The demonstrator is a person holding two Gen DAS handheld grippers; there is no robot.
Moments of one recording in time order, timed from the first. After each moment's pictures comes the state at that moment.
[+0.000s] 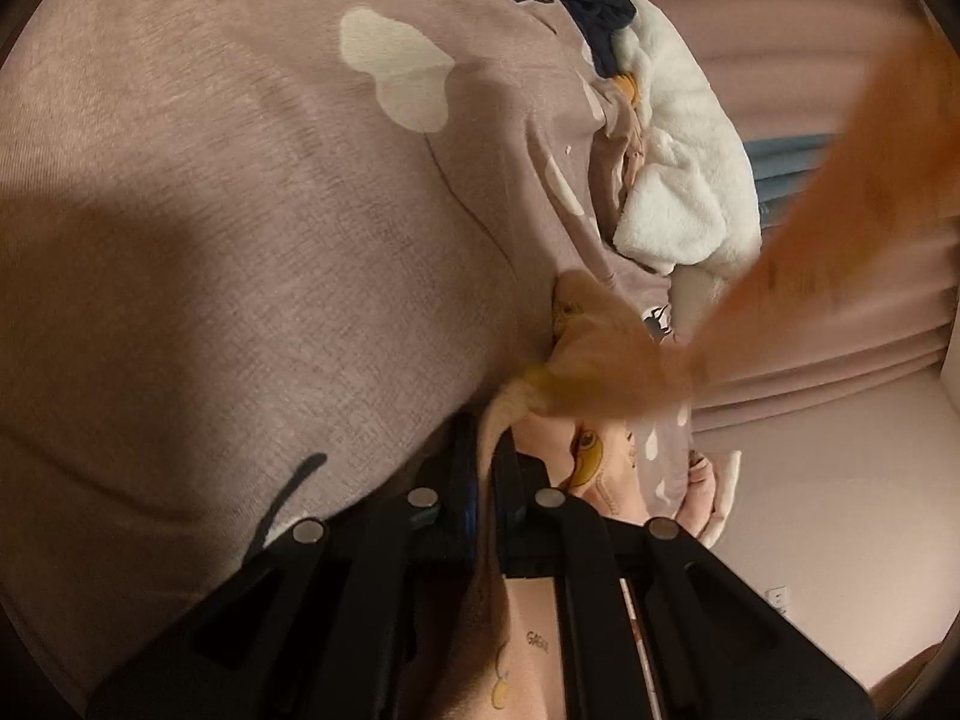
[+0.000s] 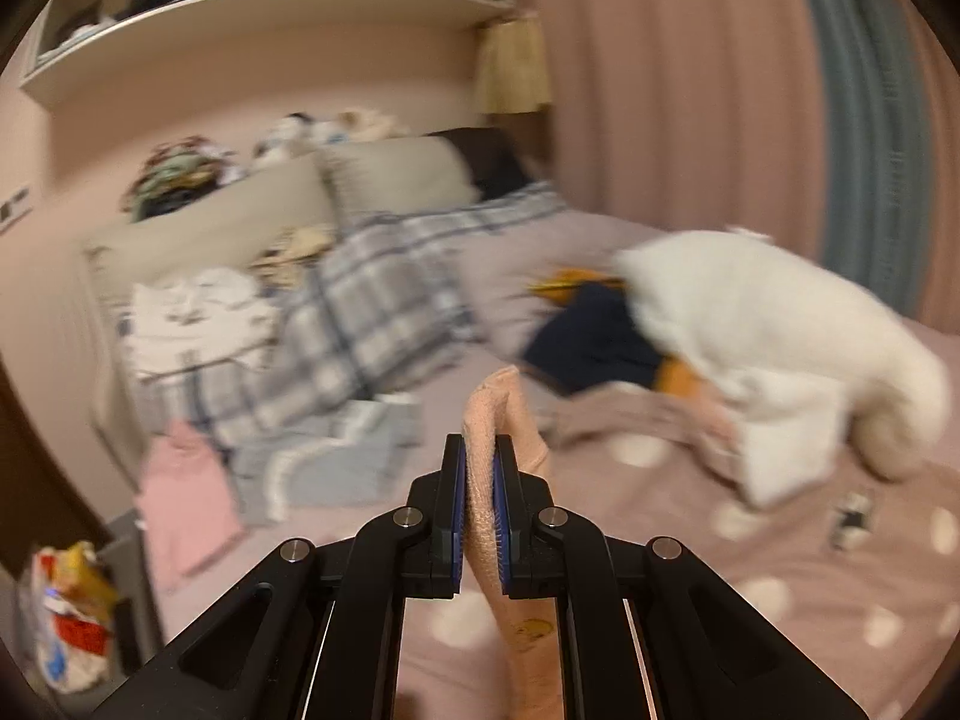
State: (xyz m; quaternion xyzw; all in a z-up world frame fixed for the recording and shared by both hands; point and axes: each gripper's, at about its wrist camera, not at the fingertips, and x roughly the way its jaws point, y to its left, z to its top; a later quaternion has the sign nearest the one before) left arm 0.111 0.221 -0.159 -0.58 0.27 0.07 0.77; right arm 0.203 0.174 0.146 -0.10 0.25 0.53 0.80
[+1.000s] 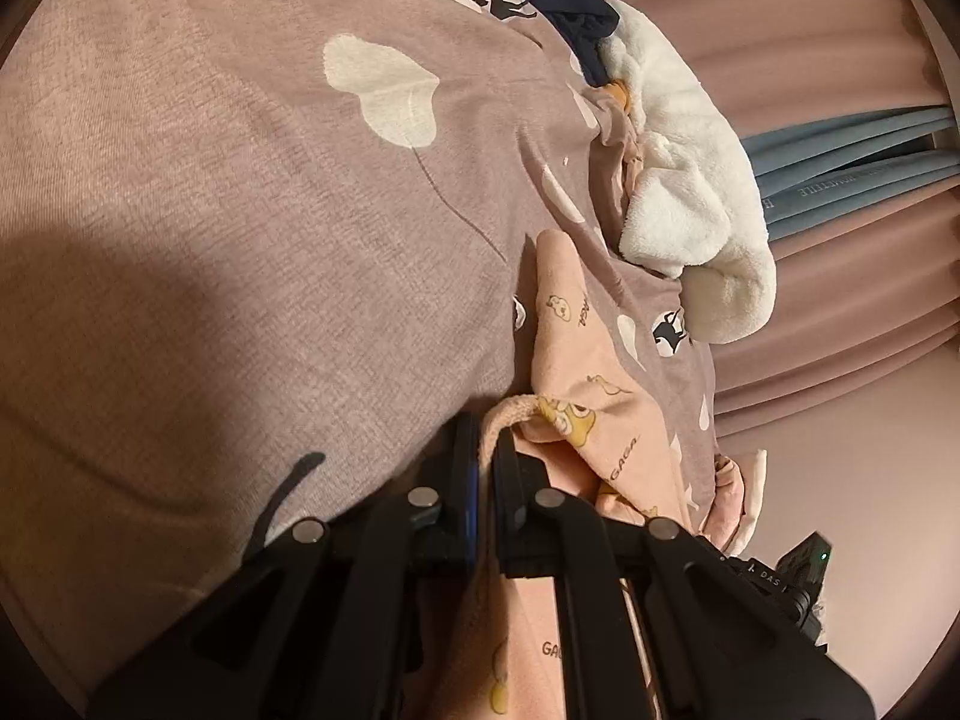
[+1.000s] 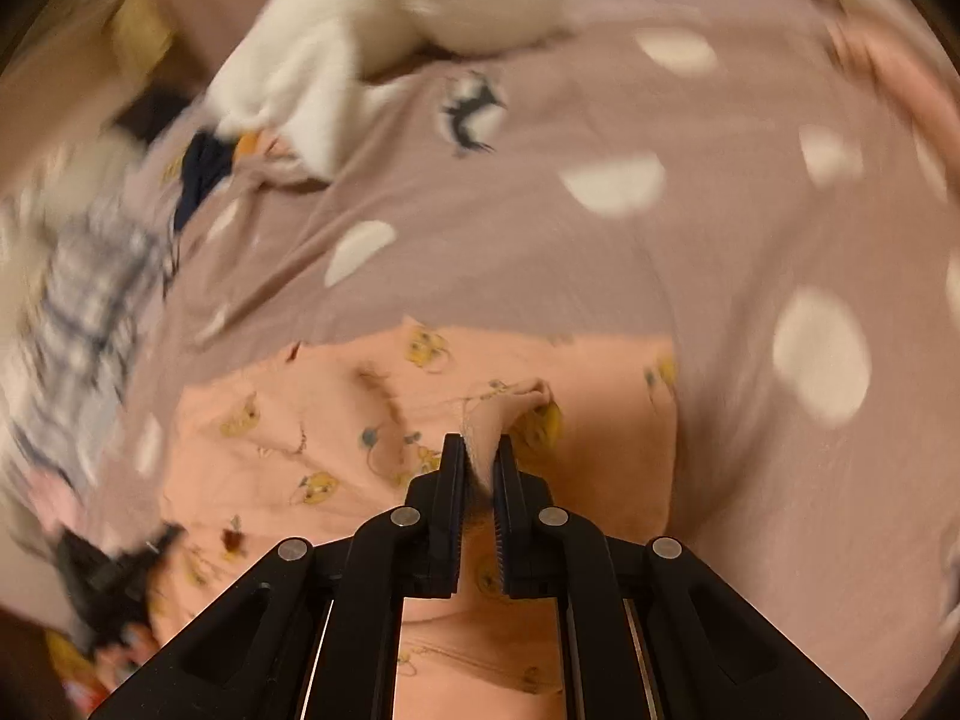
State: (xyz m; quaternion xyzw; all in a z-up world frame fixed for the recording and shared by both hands) left arm 0.107 0.211 -0.156 -0.55 0.25 0.10 0.79; right arm 0.357 -0.169 -0.074 0.10 0.51 0.27 0.81
